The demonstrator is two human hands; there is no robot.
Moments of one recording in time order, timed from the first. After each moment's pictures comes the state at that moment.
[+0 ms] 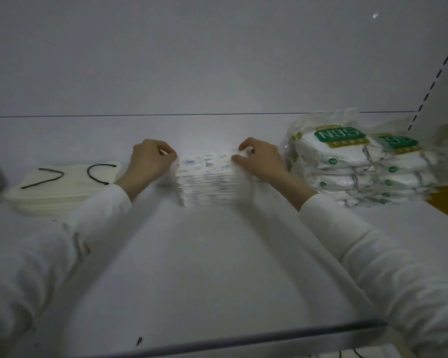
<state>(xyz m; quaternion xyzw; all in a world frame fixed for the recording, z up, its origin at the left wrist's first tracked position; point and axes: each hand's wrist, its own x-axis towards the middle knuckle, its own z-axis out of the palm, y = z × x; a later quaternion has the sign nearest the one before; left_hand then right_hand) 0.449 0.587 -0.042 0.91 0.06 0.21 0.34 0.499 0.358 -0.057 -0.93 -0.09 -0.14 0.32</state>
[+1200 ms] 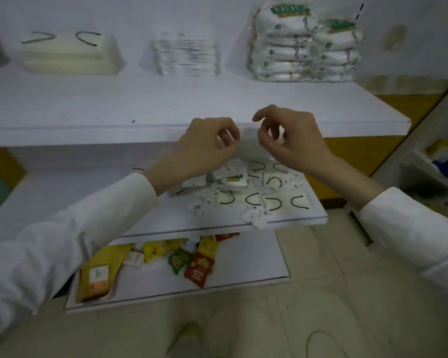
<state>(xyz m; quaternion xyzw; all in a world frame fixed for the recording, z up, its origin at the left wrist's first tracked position) 0.134 0.429 -0.126 0.90 -0.20 0.13 0.36 0.156 0.232 -0.124 -0.88 -0.30 -0.26 0.24</state>
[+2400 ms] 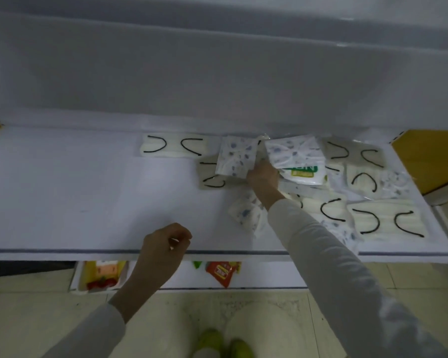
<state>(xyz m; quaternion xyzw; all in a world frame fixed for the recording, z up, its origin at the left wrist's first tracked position) 0.189 0.593 -0.457 0.90 0.13 -0.06 0.42 0.389 0.415 -0.477 -0.92 0.18 0.13 0.33</state>
